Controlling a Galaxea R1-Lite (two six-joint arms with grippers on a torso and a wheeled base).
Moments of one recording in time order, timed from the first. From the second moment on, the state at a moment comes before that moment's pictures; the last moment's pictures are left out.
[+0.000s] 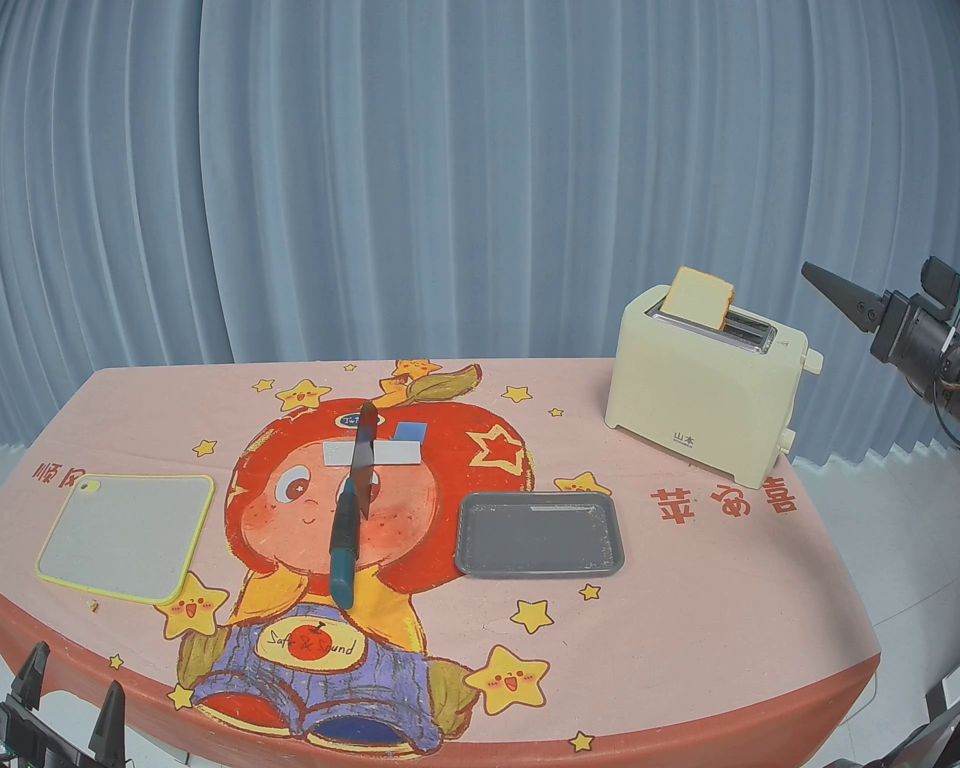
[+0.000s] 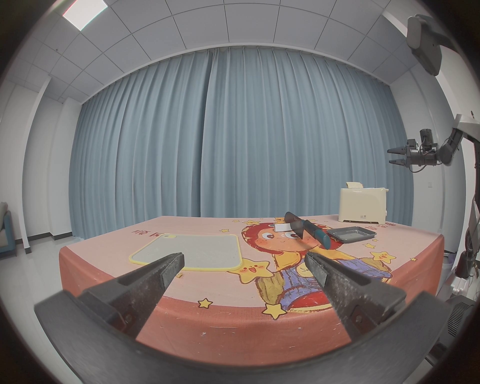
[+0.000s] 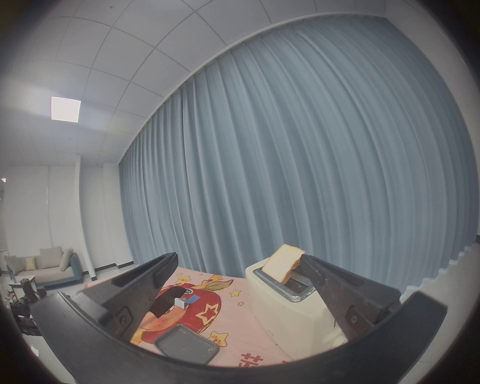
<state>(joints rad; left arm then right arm) 0.01 0.02 -0.02 -0.01 -0.01 0.00 0.05 1.43 -0.73 -0.78 0.41 0.27</state>
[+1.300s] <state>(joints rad) 0.01 0.02 -0.02 -0.01 -0.01 0.00 0.10 1.47 -1.17 -0.26 0.37 0.28</state>
